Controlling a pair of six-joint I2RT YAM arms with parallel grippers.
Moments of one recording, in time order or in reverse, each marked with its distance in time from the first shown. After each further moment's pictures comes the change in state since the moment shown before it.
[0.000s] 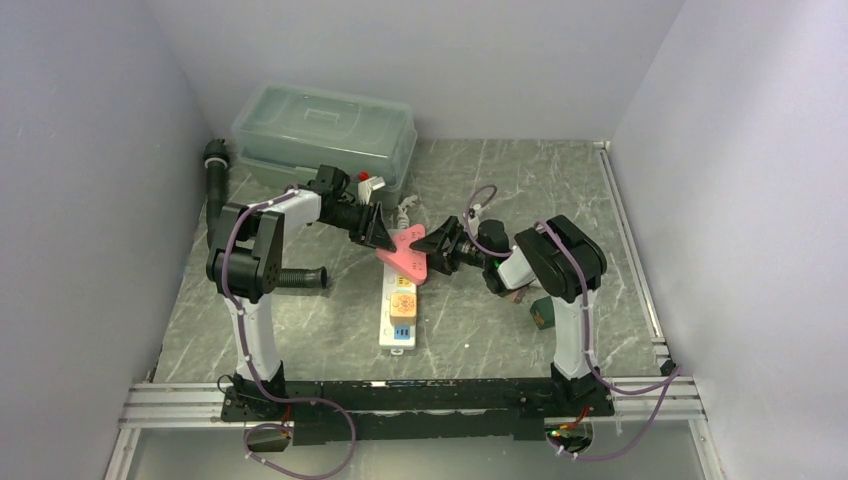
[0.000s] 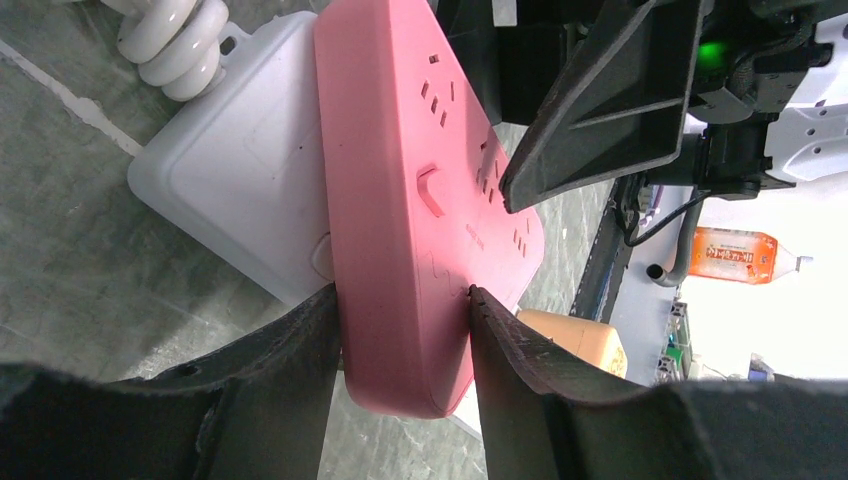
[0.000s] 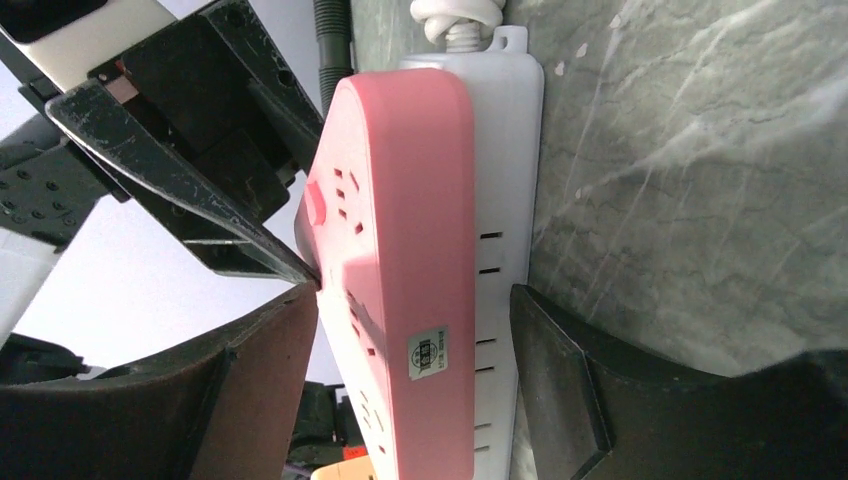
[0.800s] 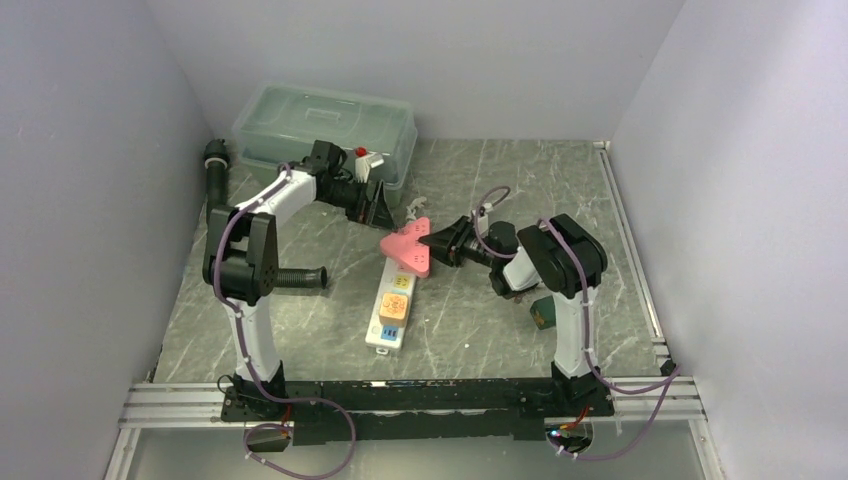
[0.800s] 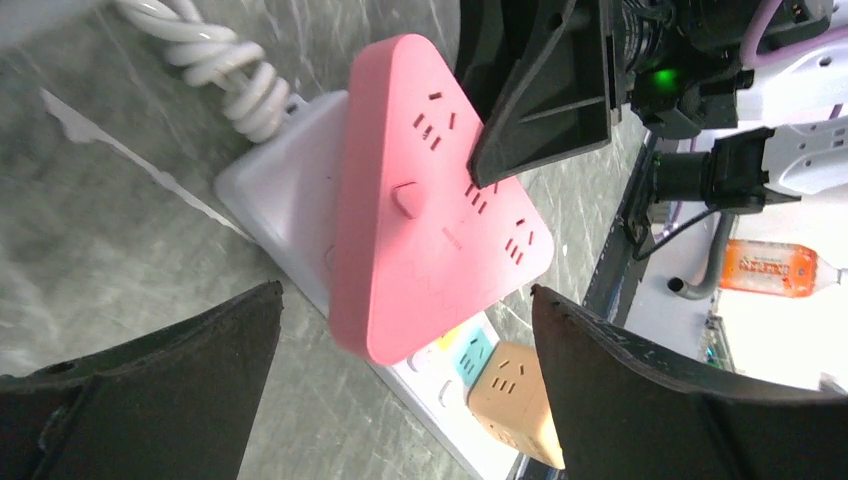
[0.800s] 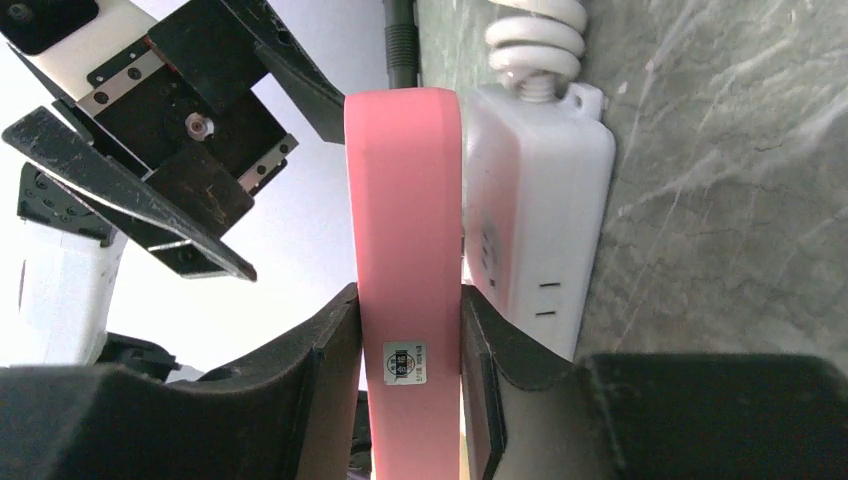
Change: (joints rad) left arm 0.010 -0.026 0.165 -0.141 -0.045 0.041; right arm -0.044 0.045 -0.023 0.208 -0.024 0.166
